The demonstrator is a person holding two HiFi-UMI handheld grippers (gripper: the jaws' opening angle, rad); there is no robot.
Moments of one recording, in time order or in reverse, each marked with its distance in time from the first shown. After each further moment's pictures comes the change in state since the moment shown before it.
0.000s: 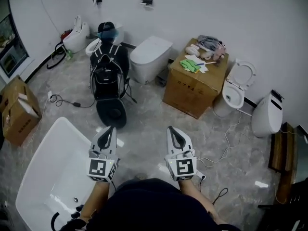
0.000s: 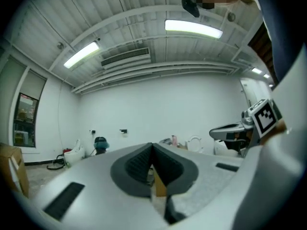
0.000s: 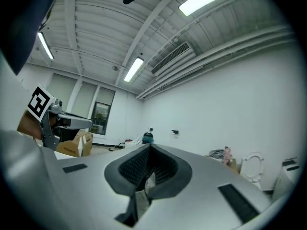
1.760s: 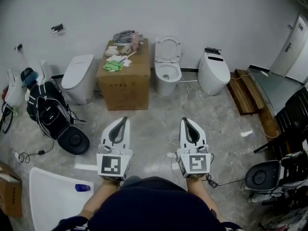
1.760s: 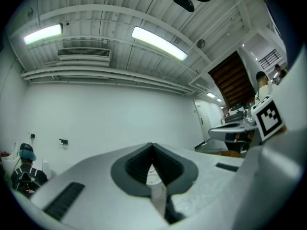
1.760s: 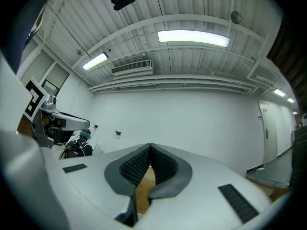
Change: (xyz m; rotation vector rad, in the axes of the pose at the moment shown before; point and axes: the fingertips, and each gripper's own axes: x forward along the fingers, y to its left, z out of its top) left arm 0.060 -0.320 0.118 -0.005 -0.156 -0.570; right arm -0.274 -0.200 0.062 -0.102 -0.002 -0.697
